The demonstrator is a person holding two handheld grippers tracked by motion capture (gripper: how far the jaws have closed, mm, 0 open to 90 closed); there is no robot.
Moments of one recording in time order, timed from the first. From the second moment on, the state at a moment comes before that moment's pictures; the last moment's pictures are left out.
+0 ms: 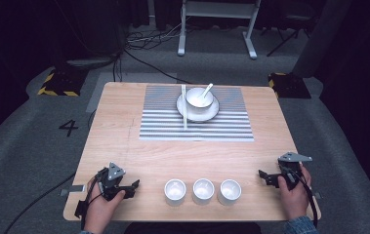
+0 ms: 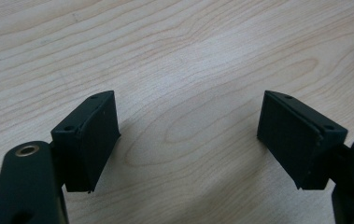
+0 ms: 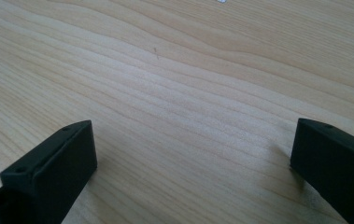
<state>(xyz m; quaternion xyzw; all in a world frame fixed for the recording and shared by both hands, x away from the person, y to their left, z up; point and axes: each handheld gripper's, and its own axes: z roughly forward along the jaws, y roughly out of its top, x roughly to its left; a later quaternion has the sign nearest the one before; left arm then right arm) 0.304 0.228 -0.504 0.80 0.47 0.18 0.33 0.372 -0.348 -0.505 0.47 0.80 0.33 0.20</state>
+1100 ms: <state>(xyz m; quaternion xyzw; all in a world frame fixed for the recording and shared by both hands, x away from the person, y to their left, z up) 0.296 0.230 -0.487 0.75 0.49 0.21 0.39 0.372 -0.348 -0.505 0.47 0.80 0.33 0.20</state>
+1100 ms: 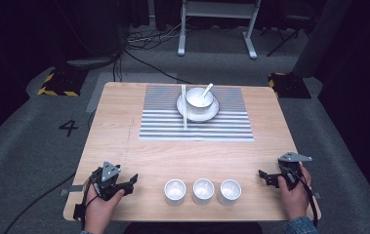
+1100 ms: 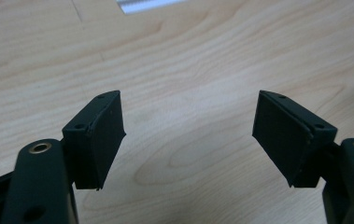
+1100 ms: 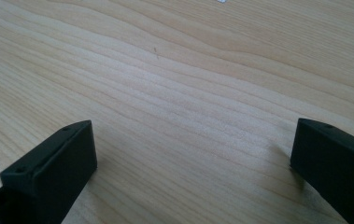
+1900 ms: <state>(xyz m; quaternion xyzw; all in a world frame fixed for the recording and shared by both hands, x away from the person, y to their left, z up) 0.280 0.217 -0.458 0.72 0.47 0.26 0.44 0.372 -0.348 -0.505 0.47 0.80 0.33 0.20</state>
